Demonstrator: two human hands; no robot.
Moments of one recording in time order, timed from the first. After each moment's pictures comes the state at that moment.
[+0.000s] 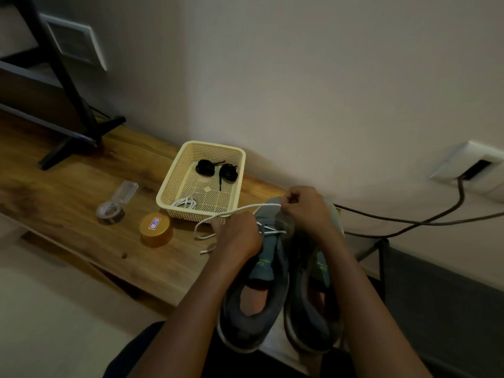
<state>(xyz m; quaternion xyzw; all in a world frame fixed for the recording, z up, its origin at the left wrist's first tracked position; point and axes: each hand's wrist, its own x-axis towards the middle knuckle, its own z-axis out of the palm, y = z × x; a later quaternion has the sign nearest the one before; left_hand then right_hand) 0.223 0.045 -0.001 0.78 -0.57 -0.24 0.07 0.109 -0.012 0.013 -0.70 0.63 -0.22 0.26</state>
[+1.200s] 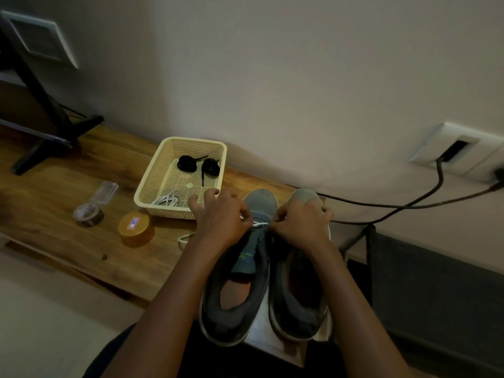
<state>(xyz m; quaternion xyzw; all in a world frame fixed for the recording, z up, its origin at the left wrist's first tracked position) 0.223 0.046 0.009 0.75 -0.63 -0.16 0.09 0.083 0.025 0.021 -0.73 0.66 -0.04 0.17</state>
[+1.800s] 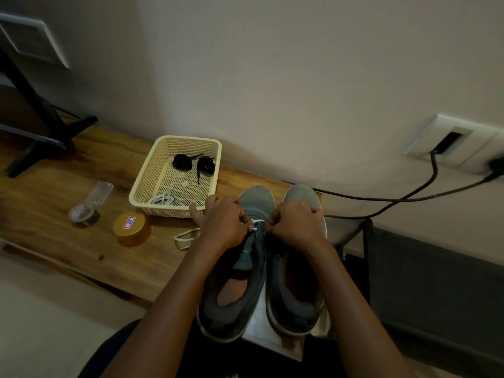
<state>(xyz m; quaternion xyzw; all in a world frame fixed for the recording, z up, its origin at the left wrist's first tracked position) 0.213 0.046 -0.004 0.76 -0.59 -0.24 0.12 0.078 0.023 0.008 -0.75 0.63 -0.05 0.20</state>
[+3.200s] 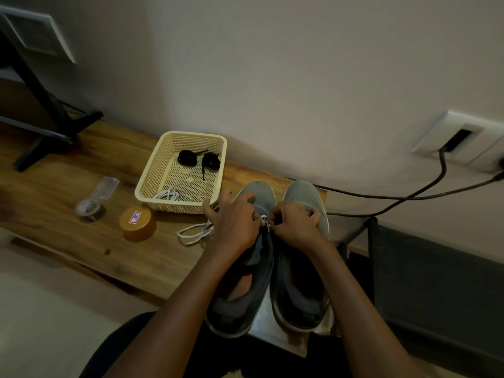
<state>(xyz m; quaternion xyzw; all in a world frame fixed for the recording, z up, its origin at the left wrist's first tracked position) 0.201 0.046 -0.019 0.75 -0.60 -0.20 0.18 0.083 0.022 -0.003 -0.76 0.61 -0.06 0.23</state>
